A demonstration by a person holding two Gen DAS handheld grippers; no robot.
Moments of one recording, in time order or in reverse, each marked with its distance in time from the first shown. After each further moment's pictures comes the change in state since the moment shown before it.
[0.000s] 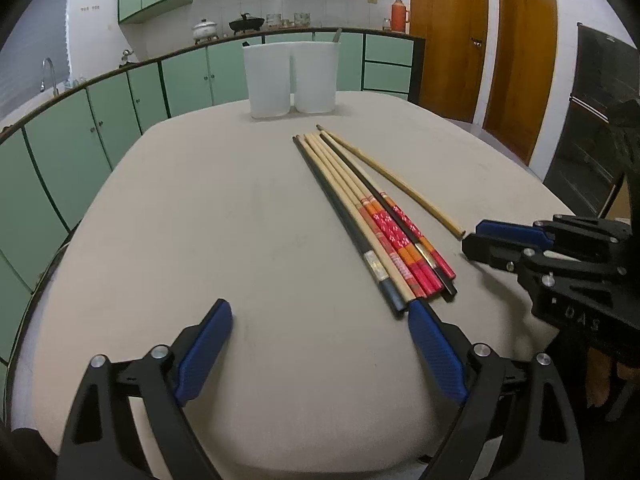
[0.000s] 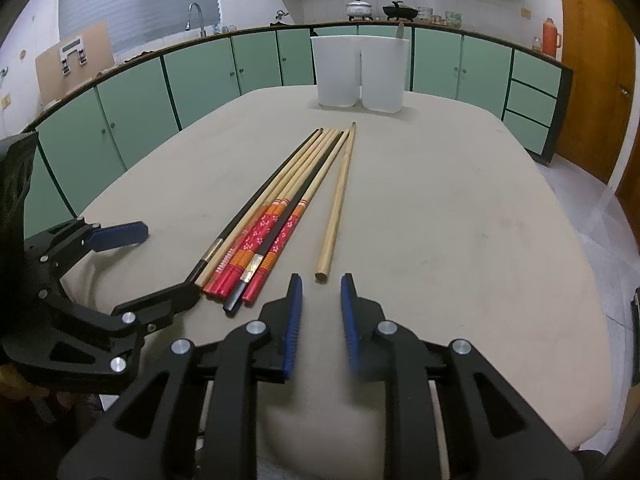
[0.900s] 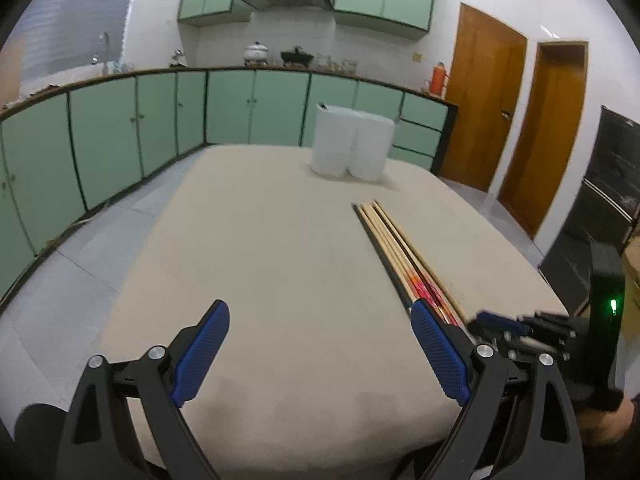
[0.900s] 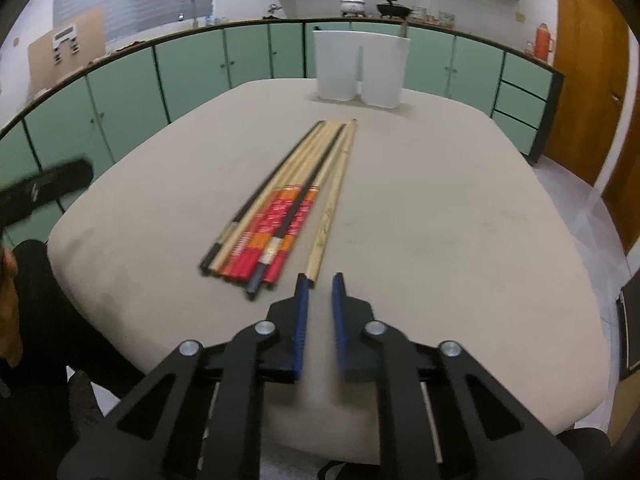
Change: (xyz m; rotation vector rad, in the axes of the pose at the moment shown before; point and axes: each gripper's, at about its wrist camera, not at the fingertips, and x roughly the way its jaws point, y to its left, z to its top) left arm -0.069 0.059 0.008 -0.191 -0.146 -0.011; right arm -0.005 0.019 -0.007 0.000 0.019 -0.074
